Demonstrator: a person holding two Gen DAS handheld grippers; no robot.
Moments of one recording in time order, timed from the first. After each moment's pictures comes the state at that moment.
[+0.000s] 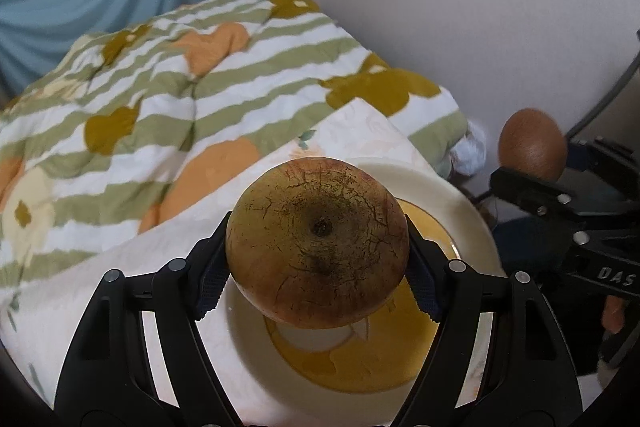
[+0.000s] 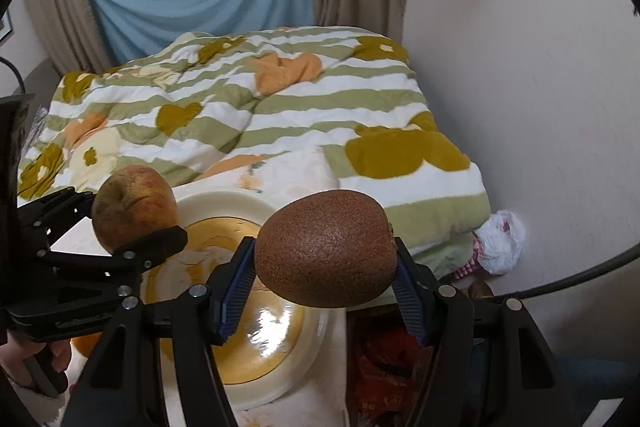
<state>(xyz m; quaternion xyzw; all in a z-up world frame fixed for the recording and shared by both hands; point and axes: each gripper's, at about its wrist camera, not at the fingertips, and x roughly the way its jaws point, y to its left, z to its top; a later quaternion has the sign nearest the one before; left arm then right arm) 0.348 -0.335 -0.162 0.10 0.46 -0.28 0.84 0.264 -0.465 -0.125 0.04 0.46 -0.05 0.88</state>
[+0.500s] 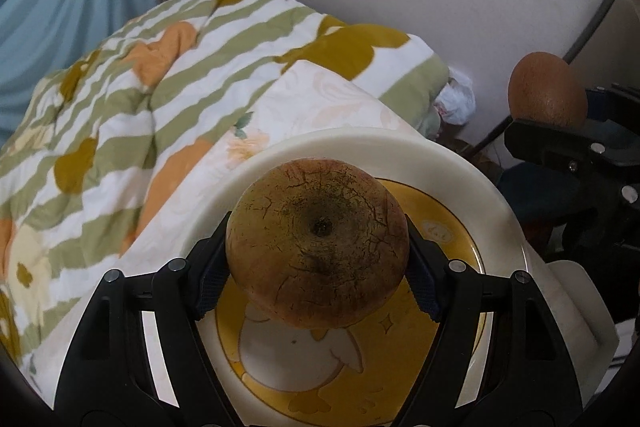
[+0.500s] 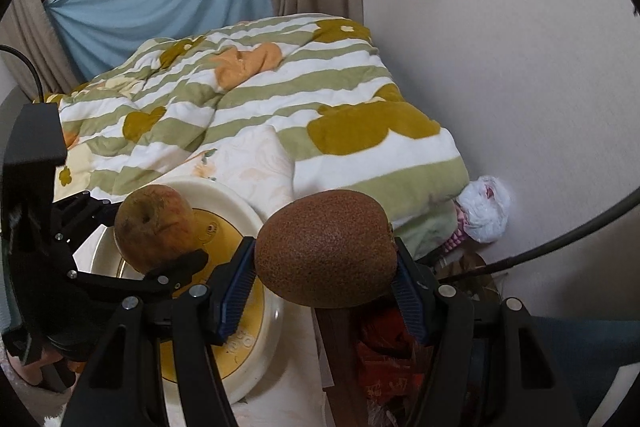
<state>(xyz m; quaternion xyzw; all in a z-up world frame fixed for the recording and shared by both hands) 0.346 -0.380 -0.201 0.19 0.46 -0.34 0.80 0.251 -0.491 -0.141 0.08 0.47 -0.10 0.87</state>
